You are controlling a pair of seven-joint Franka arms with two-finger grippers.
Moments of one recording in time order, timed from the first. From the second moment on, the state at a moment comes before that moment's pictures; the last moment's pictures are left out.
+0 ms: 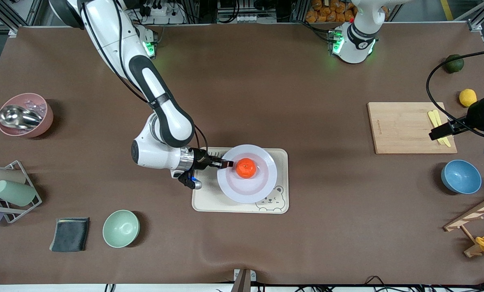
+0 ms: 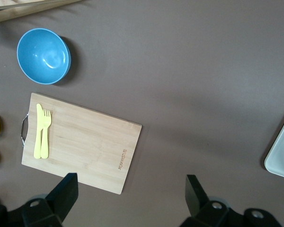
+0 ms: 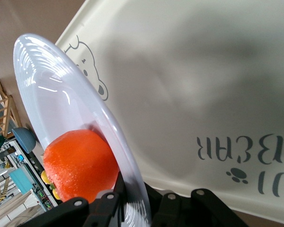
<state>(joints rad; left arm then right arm) 0.10 0.15 -0.08 -1.54 0.03 1.62 -0.27 0.51 0.73 -0.03 -1.62 1.21 2.29 0.00</state>
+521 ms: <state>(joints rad) 0.10 0.17 -0.08 -1.55 0.03 1.64 -0.27 0.51 0.79 -0.03 -1.61 1.26 2.29 -0.16</state>
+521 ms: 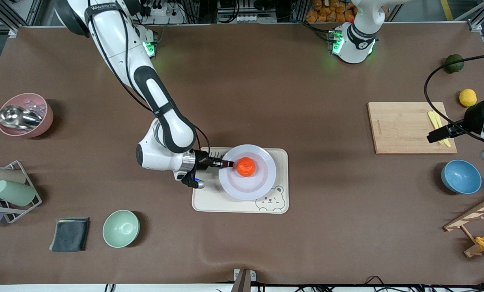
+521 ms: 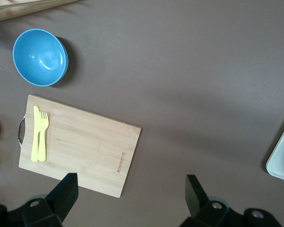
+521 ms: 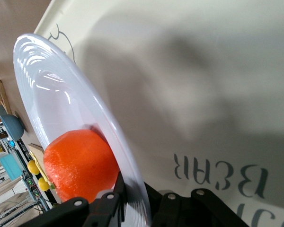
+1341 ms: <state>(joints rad) 0.10 0.12 -0.09 -1.54 0.03 1.64 -0.26 0.51 0.85 -0.03 -1.56 1.26 2.29 -0.21</state>
